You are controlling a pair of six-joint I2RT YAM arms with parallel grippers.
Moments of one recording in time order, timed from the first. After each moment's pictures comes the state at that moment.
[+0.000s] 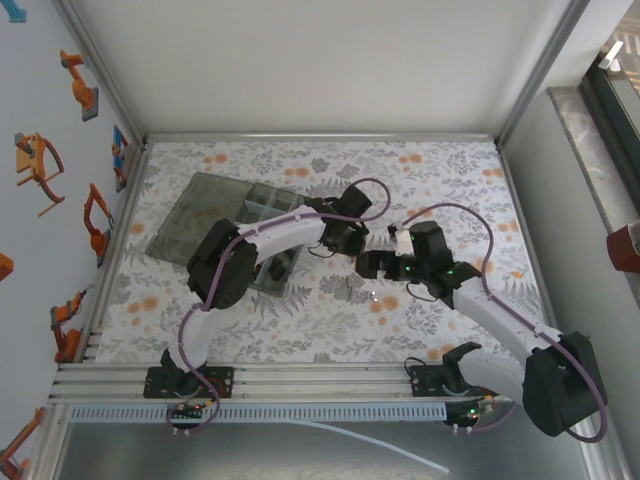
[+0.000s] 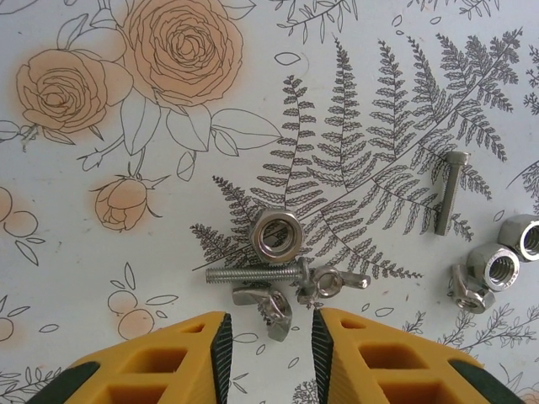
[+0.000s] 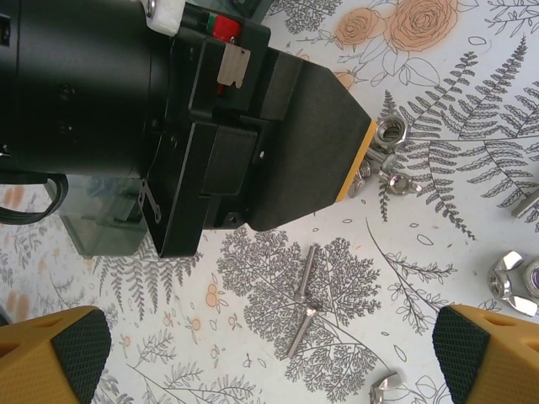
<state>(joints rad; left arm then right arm) -0.93 2.17 1.71 -0.68 0.02 -0.50 0.45 1.09 0.57 -0.24 -0.43 0.46</state>
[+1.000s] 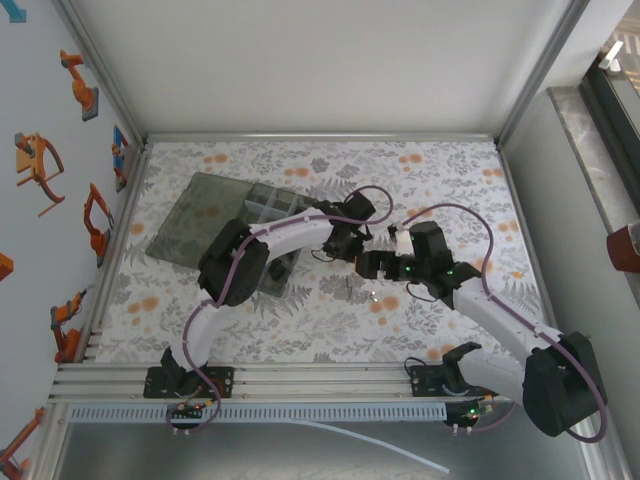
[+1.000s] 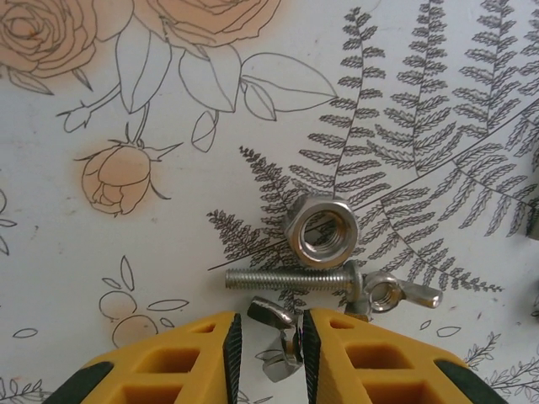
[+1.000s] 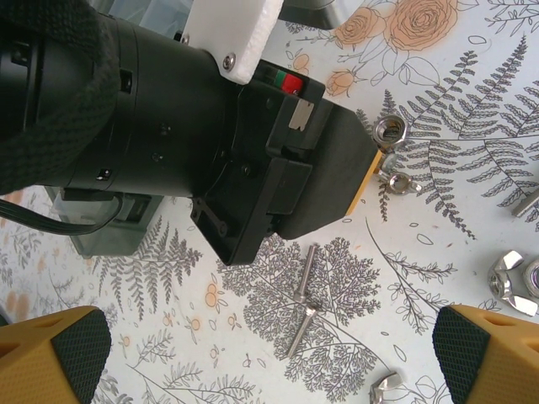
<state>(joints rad) -0.94 2.24 1.75 -0.76 -0.01 -0.53 0.45 1.09 0.57 -0.24 -0.43 0.46</state>
